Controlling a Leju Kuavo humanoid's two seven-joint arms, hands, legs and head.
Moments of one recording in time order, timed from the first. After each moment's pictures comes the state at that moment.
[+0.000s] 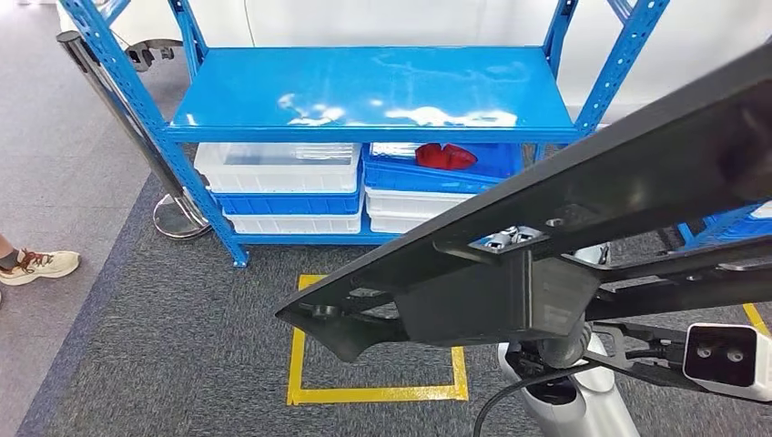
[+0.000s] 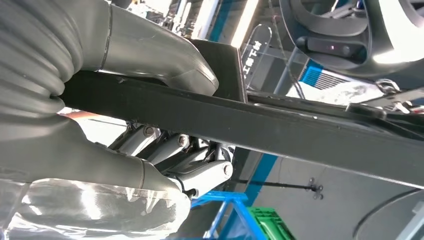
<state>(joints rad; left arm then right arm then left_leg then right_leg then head) -0.08 0.07 -1.10 -0.13 1.46 0.11 -0.53 -0.30 -0.02 0.40 -1.94 -0.37 0.37 -0.66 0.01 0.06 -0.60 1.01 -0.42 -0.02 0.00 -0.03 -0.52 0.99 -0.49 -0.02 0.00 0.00</state>
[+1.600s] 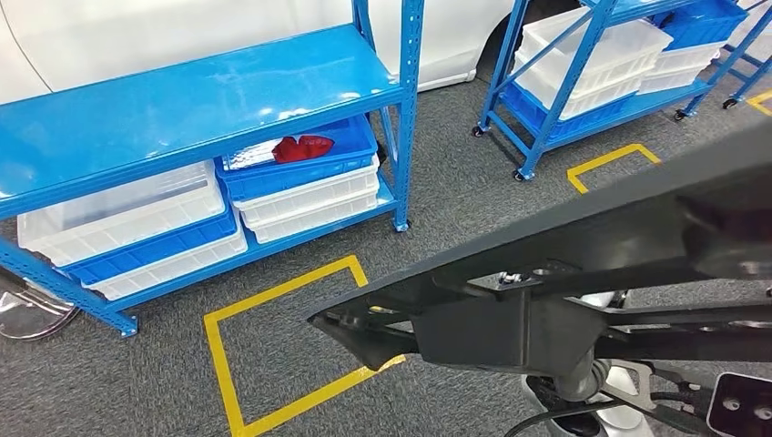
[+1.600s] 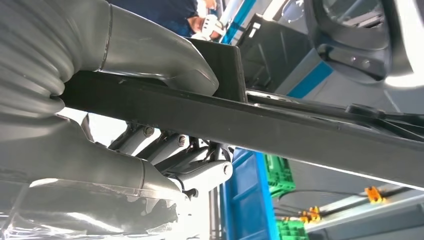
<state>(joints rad) -0.09 0.09 -1.08 -0.13 1.46 0.21 -0.34 -0.21 -0.12 0.40 -2.04 -0.29 0.29 -0.68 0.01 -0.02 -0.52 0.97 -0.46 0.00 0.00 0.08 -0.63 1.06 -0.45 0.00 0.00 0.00</state>
